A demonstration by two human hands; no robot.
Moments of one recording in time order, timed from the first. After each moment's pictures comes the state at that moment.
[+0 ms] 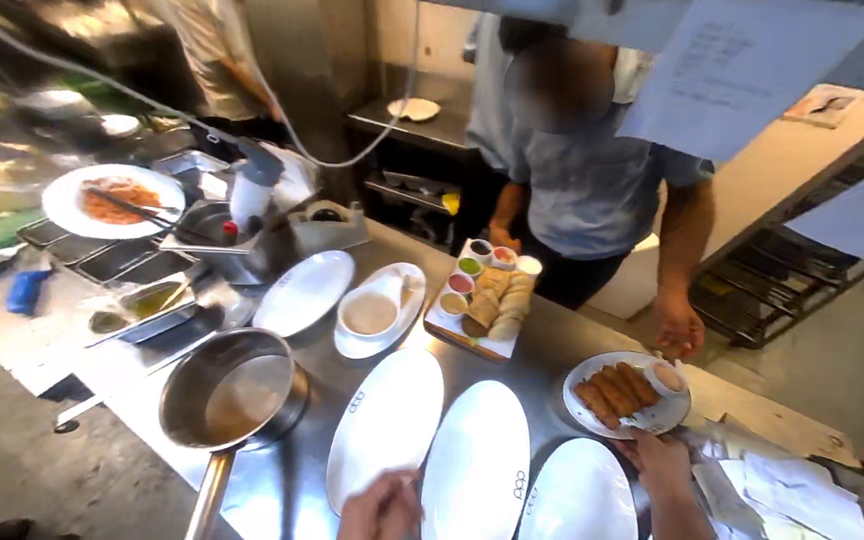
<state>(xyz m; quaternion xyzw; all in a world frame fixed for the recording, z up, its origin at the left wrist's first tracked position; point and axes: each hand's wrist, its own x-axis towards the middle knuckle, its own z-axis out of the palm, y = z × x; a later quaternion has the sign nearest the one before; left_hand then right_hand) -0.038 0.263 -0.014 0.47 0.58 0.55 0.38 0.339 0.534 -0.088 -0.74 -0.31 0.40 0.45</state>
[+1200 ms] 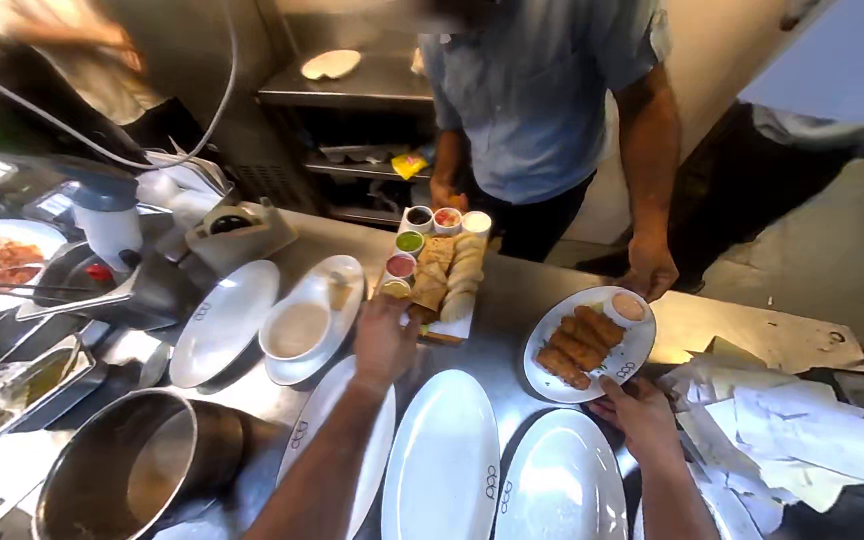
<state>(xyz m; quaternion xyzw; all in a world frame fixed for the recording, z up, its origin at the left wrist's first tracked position) -0.039 0.548 -0.012 0.63 0.72 0.25 0.10 0.342 0.530 -0.083 -0.74 -0.31 0.44 0.40</state>
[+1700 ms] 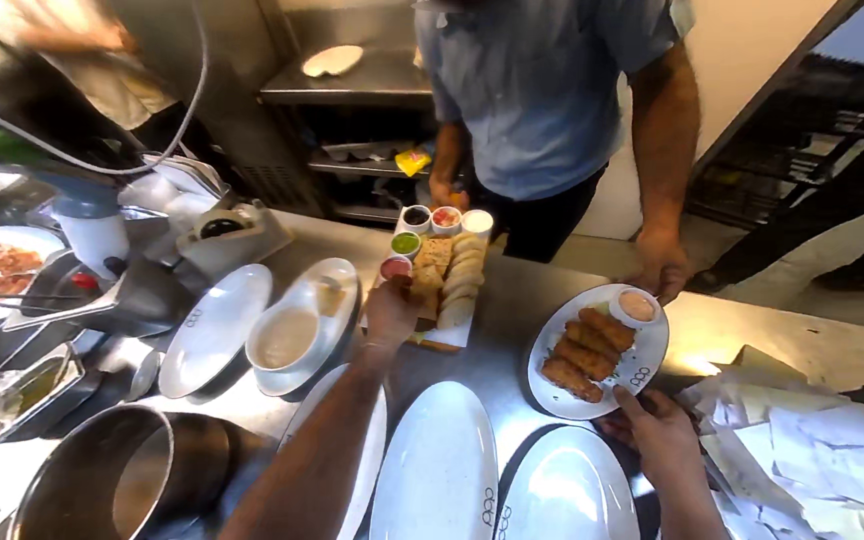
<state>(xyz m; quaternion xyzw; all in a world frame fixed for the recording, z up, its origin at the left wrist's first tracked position) -0.024 0.618 -0.012 0.54 0.76 0.28 0.24 0.348 0.532 -0.087 -0.74 -0.32 0.43 0.41</state>
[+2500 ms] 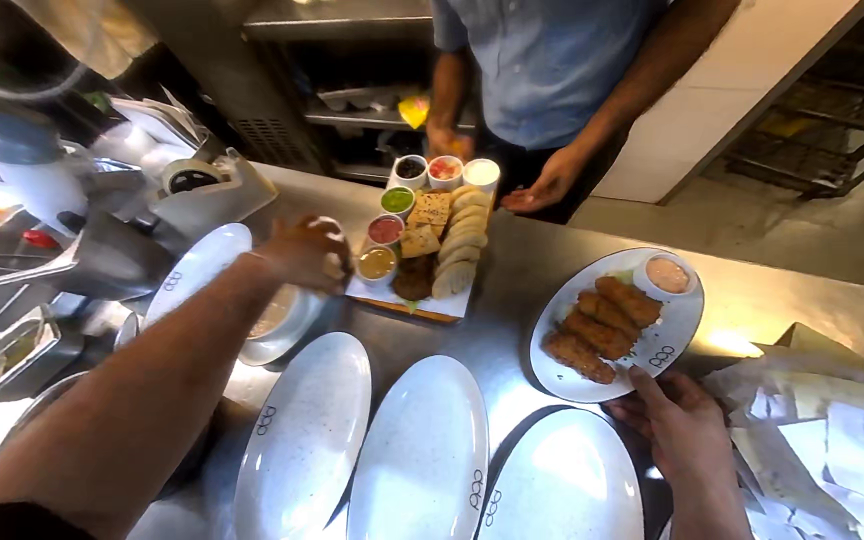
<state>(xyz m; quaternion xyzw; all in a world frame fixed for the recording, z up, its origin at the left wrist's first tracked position) -0.152 0.646 0.016 0.74 0.65 -0.13 0.12 0.348 0.531 -0.082 -0.72 -0.30 0.46 0.43</state>
